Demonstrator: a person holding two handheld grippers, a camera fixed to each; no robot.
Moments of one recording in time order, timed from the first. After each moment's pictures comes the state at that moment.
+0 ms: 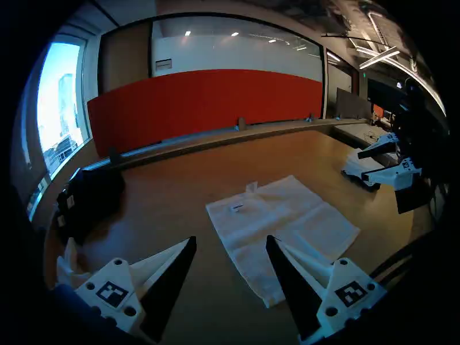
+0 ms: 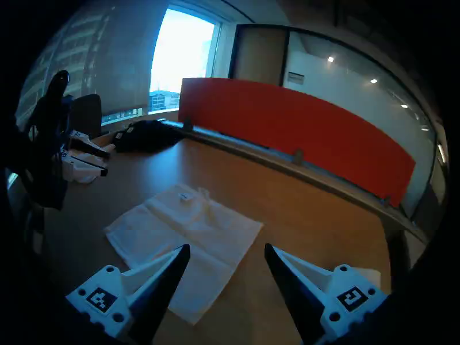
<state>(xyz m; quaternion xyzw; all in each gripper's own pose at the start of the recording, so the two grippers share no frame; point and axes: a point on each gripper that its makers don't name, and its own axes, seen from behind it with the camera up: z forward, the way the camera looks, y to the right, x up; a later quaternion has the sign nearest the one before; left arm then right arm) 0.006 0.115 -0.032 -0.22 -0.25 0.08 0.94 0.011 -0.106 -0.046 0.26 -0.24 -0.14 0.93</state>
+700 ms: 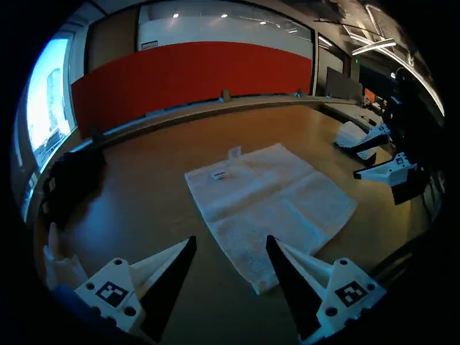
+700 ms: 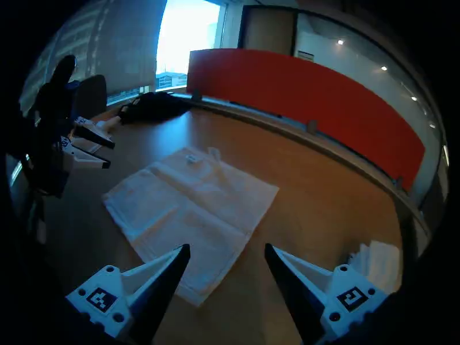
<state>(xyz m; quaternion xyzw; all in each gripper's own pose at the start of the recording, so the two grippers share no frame) -0.060 0.135 -0.050 -0.25 -0.31 0.09 0.91 -0.067 -0.102 -0.068 0.27 -0.31 -0.15 0.90</state>
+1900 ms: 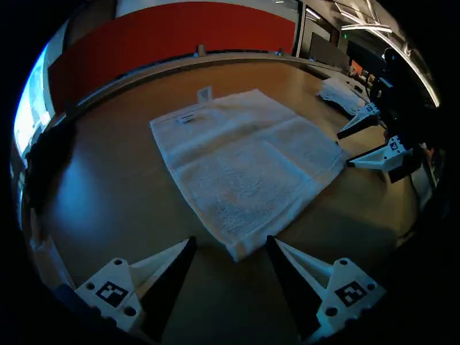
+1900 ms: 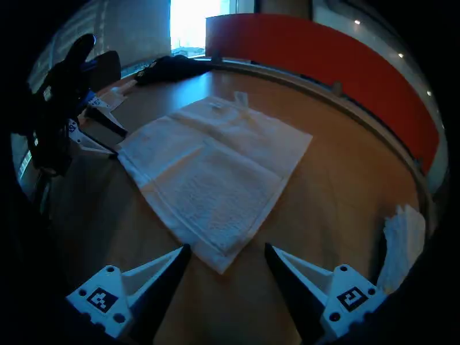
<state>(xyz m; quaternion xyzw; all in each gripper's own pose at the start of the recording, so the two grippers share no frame) -0.135 0.148 -0.098 -0.30 -0.41 0.11 0.85 -0.141 -0.100 -0.120 0.31 -0.39 -0.16 0.85</state>
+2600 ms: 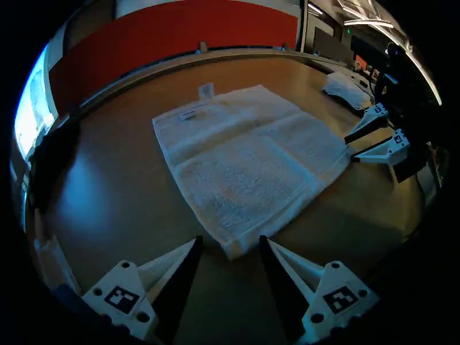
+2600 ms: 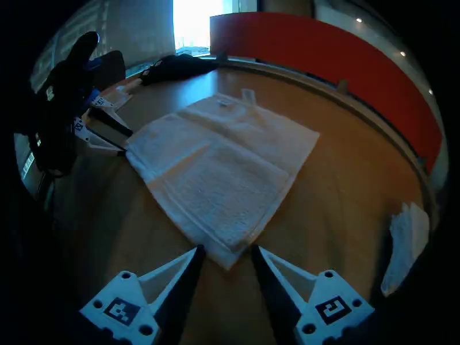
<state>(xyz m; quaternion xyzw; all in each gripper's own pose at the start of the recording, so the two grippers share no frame) -0.137 0.147 -0.099 -0.28 -0.41 0.13 0.86 -0.143 -0.107 -0.128 0.33 -0.40 -0.15 0.84</state>
